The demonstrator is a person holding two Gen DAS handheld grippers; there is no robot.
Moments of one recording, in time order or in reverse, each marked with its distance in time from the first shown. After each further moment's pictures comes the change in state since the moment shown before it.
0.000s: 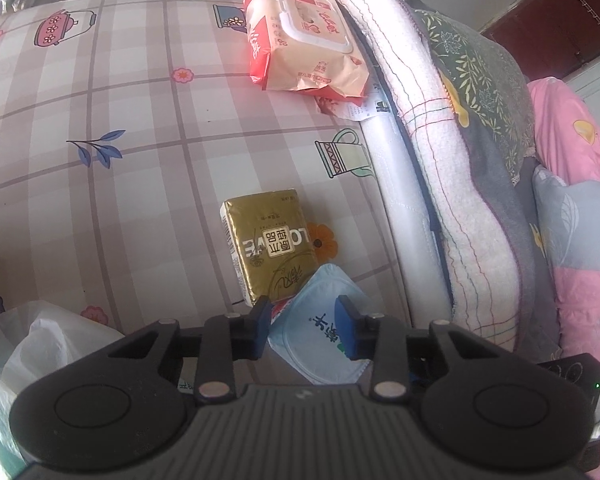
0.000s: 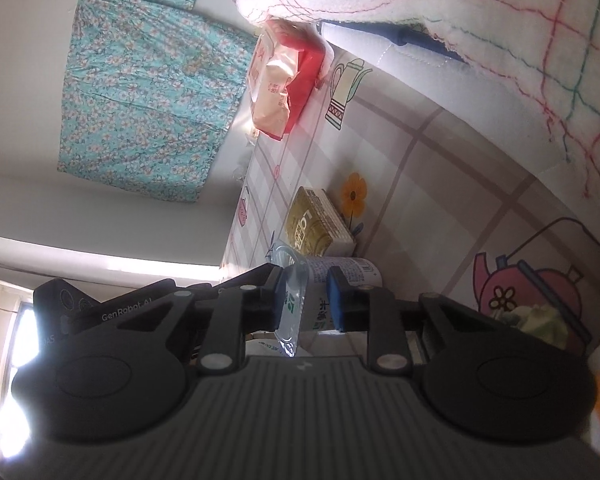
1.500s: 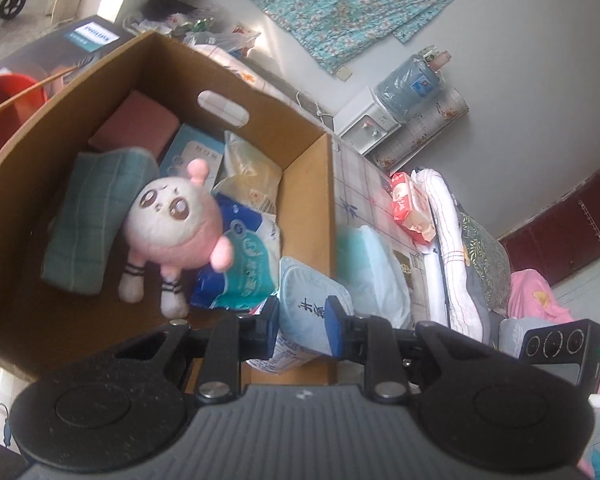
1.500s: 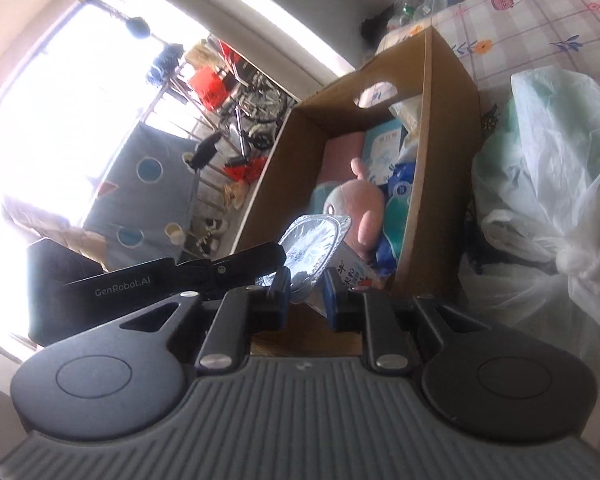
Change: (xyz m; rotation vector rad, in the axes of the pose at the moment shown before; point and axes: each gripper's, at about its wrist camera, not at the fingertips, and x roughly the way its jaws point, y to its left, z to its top) left arm -0.266 0.189 -0.290 -0.430 -0.517 -0.053; right arm -0.009 0.212 -0.304 -0.730 0.586 0.047
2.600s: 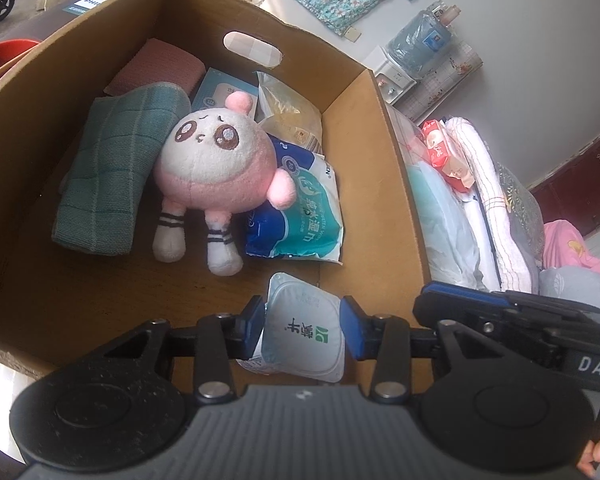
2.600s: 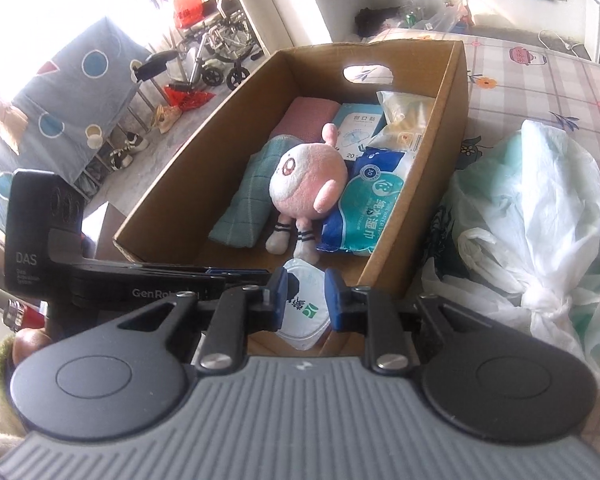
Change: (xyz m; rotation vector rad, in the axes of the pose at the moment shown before) left arm 0.038 0.039 -0.030 0.107 0.089 0.076; right arm 0.008 0.038 -0.011 -0.284 0.035 -0.241
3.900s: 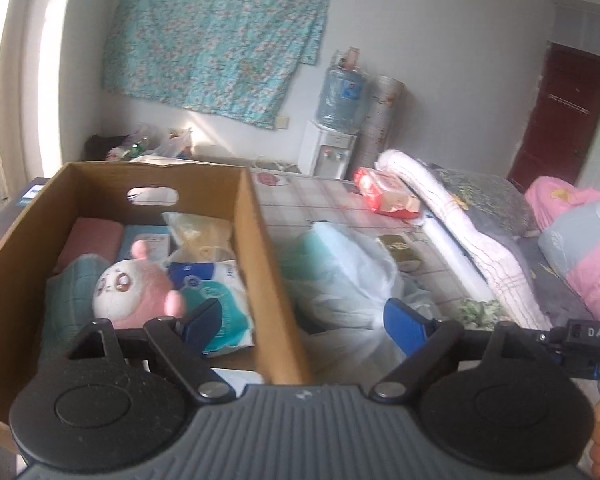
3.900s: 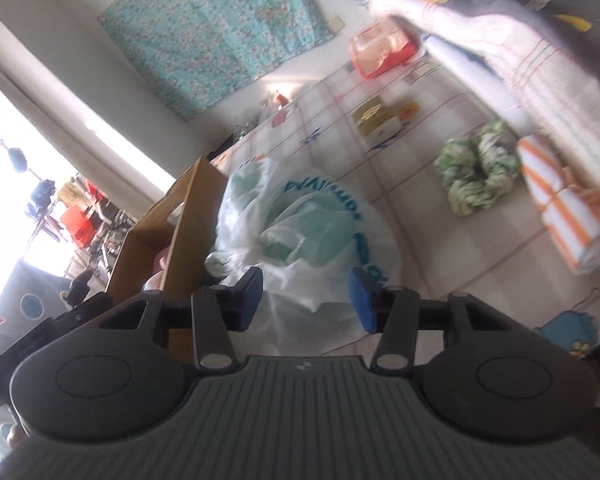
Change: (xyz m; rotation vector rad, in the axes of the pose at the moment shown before) left arm -0.030 -0.128 -0.035 0.448 -0.298 0.047; right arm -0.142 -0.159 -0.163 0.592 -0.470 -0.263
